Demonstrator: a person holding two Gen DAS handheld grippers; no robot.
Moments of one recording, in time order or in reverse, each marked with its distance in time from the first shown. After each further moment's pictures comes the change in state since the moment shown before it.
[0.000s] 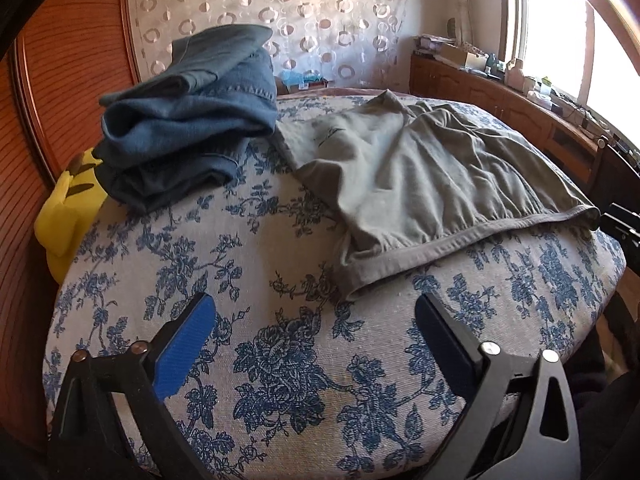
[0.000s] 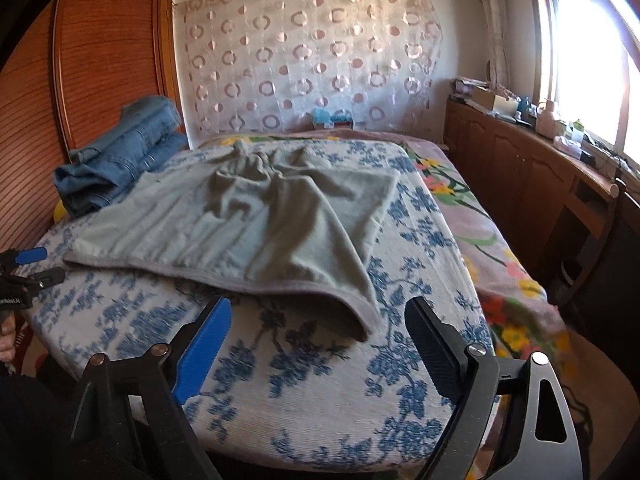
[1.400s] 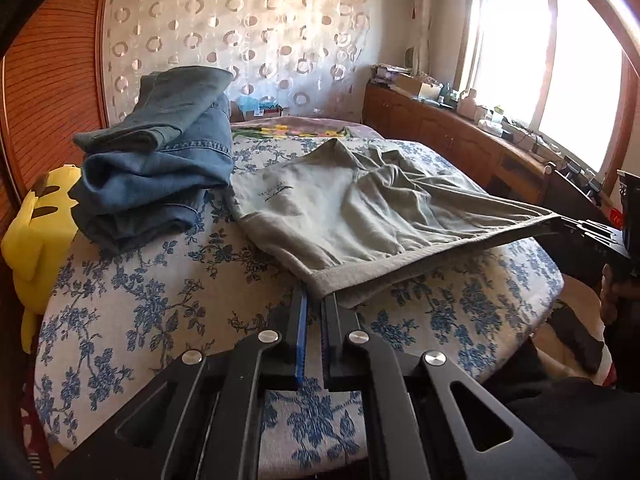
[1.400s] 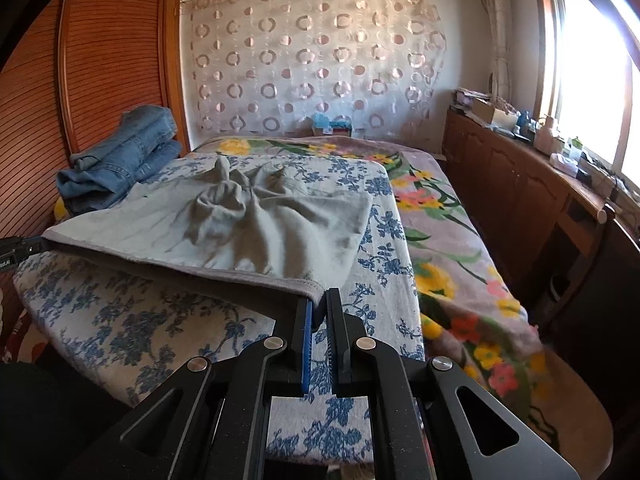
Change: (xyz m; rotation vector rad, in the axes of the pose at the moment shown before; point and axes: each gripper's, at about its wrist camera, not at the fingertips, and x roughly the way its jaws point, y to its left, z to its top) left arm -0.047 0.006 0.021 0.002 -0.096 -0.201; right arm -0.096 -0.025 -0.014 -0.030 -0.045 0.036
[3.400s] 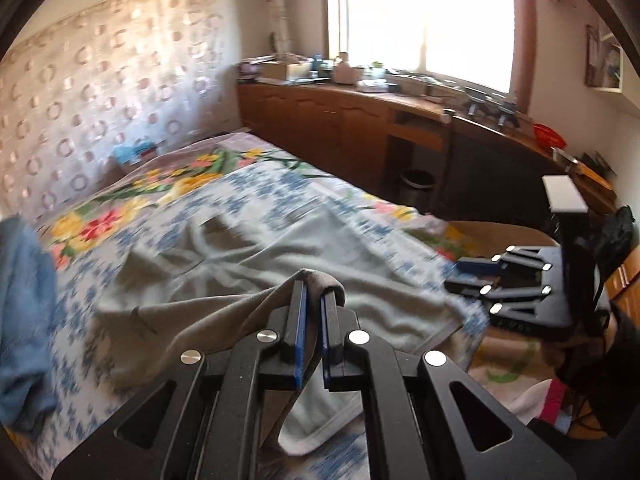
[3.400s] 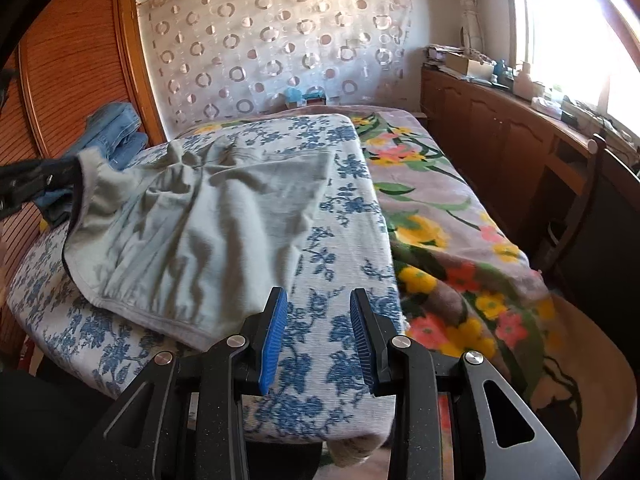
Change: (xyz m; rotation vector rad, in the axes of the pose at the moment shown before) left arm 0.074 -0.189 0.101 0.386 0.045 -0.287; right arm 0.043 -0.046 -0.016 0.150 0.107 -0.031
